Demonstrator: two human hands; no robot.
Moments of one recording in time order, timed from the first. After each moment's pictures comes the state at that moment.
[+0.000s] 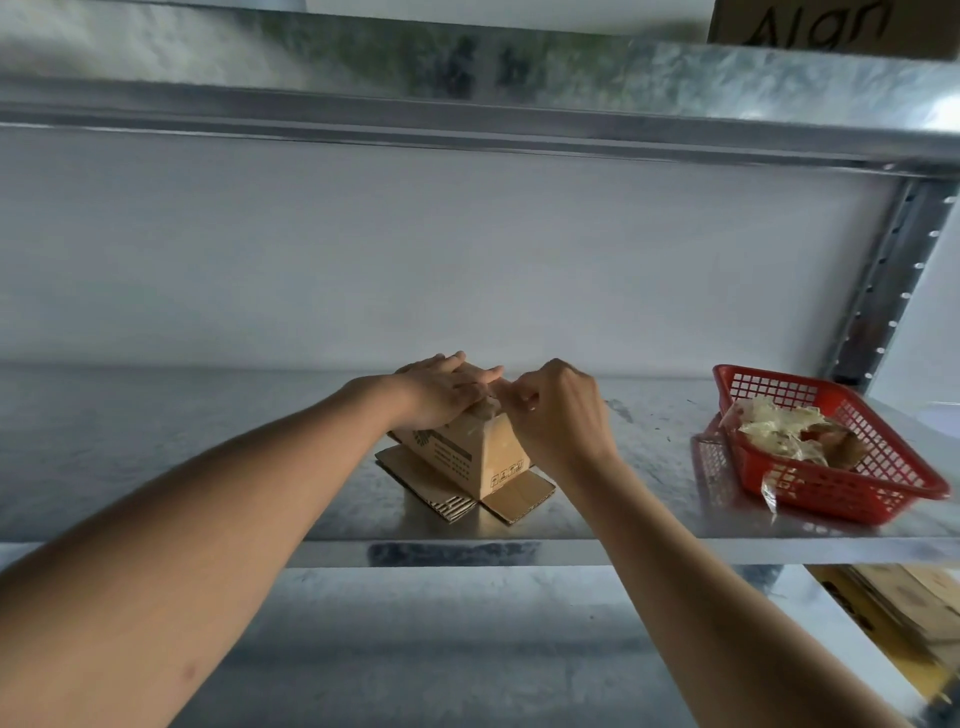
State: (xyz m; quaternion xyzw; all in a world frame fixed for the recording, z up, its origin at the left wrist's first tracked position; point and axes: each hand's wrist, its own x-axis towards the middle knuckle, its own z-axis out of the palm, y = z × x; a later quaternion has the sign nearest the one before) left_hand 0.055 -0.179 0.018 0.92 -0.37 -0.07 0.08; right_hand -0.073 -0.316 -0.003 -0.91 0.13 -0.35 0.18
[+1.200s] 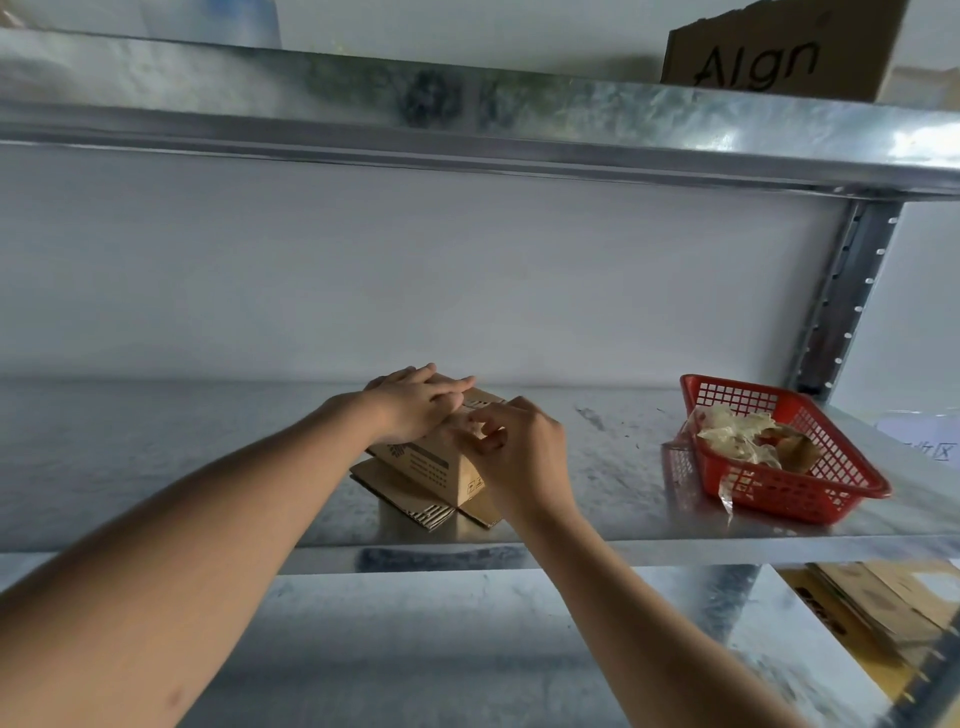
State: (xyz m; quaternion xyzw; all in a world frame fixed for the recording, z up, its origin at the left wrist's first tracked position) left_hand 0.054 -0.184 0.007 0.93 -0.34 -0.04 0.13; right_hand -0.092 -0.304 -0.037 -0.85 0.06 -0.43 0.29
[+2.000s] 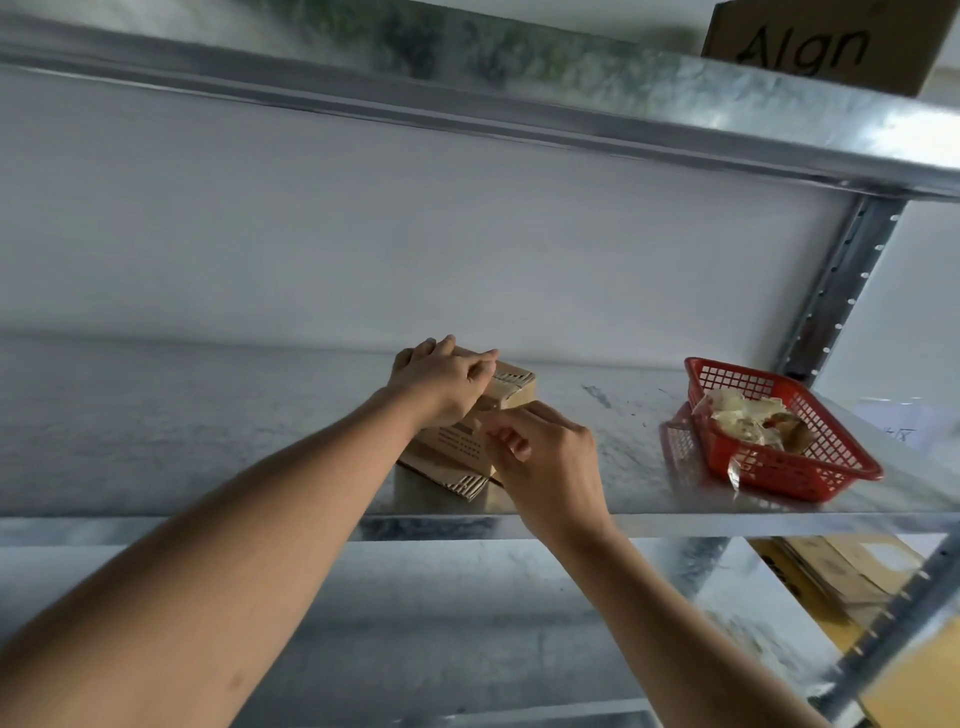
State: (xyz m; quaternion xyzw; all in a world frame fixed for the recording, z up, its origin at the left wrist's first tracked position) left_hand 0.055 -0.193 -0.010 0.92 -0.36 0.03 0.15; right_hand -0.121 -0.275 -0.045 -0.87 0.03 -0.44 0.22
